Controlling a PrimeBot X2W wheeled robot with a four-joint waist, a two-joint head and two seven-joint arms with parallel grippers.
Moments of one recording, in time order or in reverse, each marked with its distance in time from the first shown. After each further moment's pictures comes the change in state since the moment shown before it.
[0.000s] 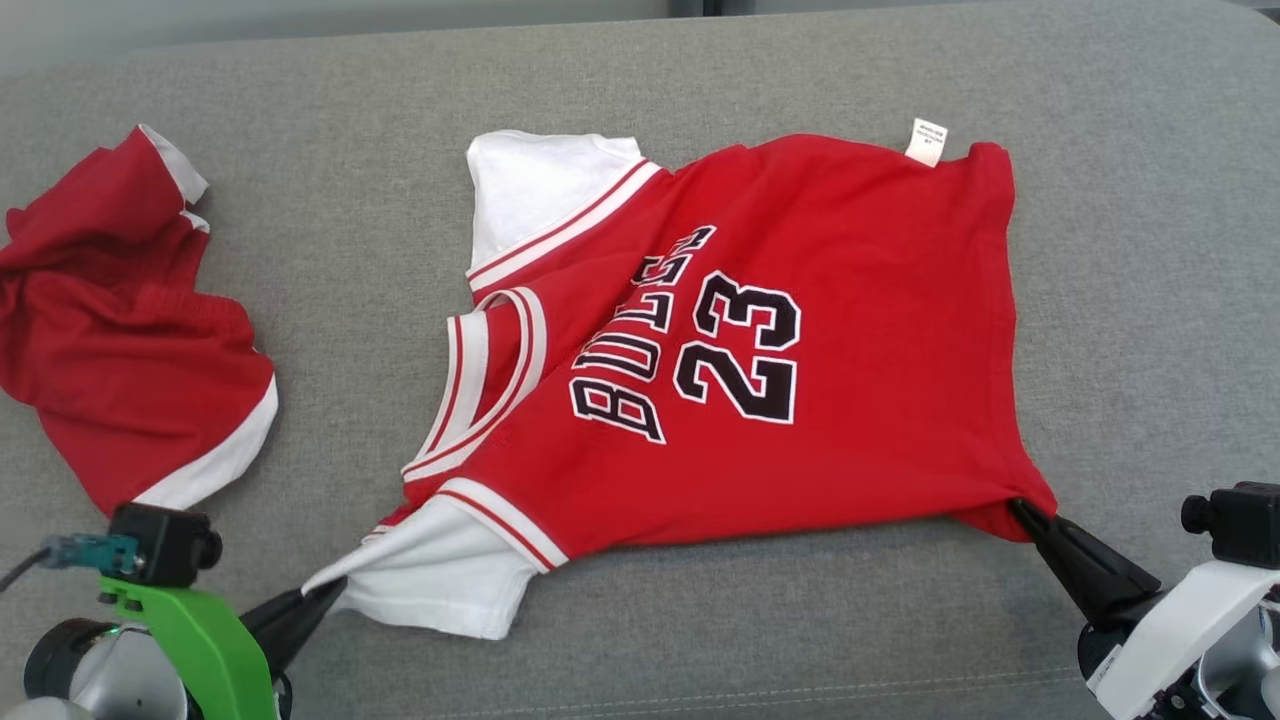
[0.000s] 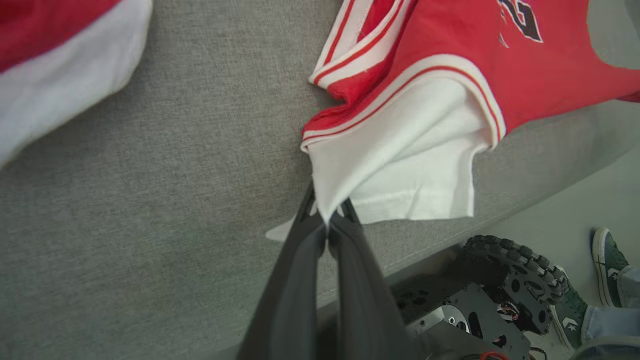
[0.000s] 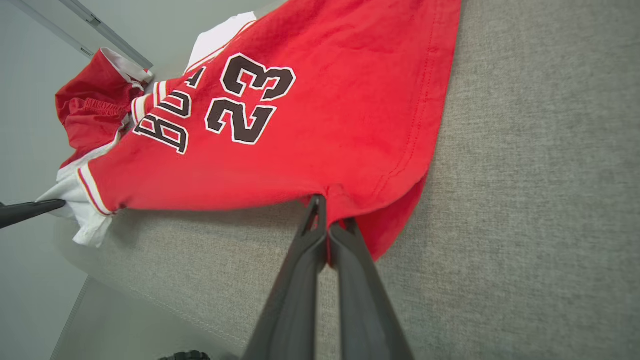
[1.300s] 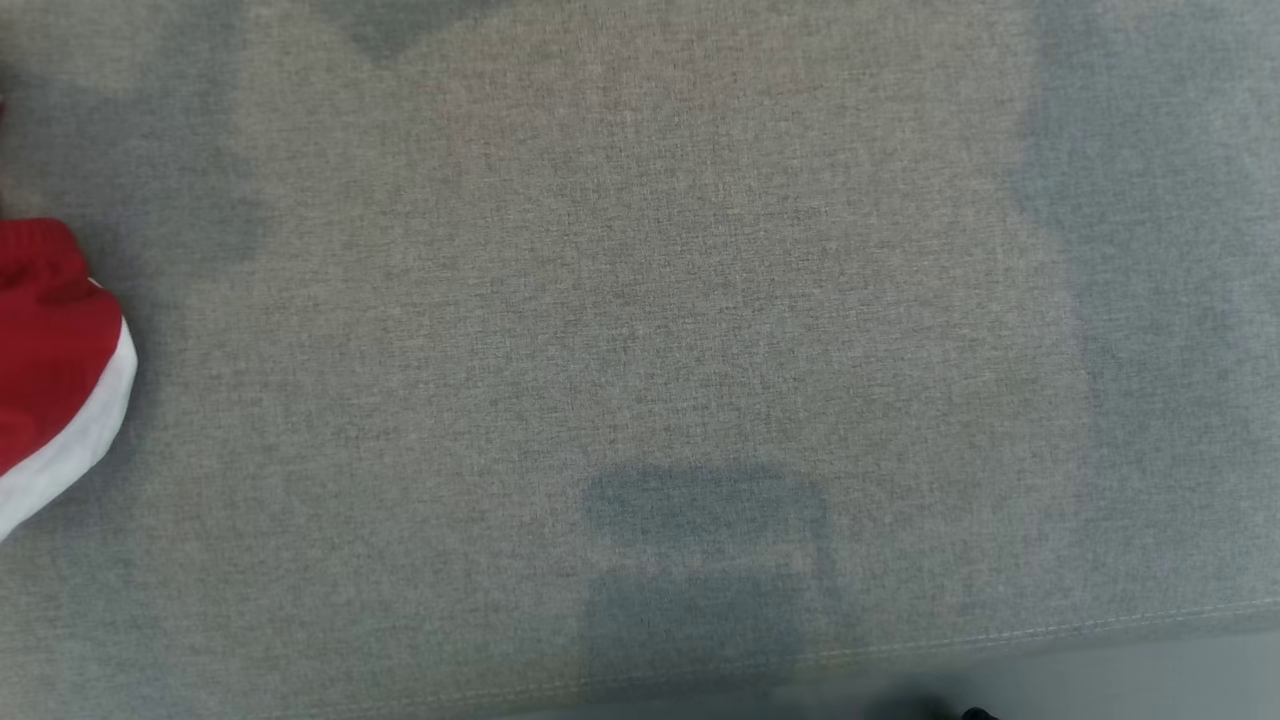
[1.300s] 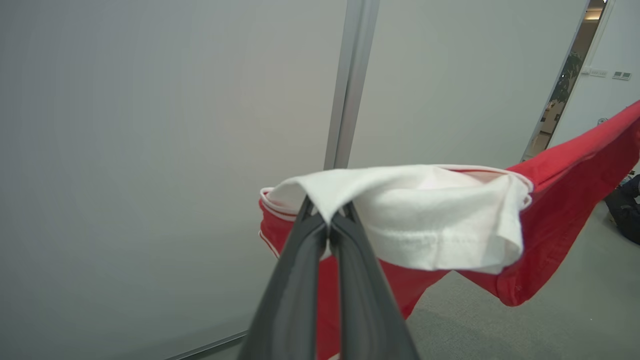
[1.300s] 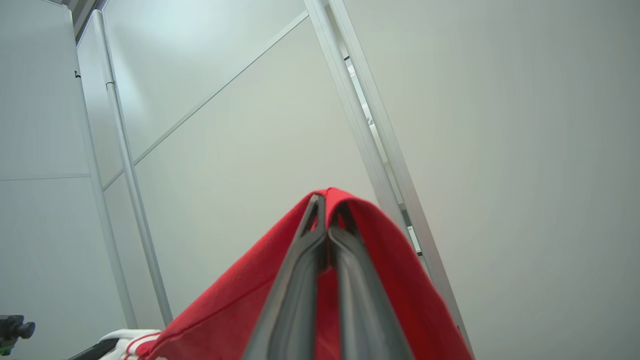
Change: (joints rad) left arm -1.173 -0.188 0.287 0.106 0.073 -0.044 0.026; right arm -1.346 0.242 -0.273 -0.018 0.002 -0.102 0.078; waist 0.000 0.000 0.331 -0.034
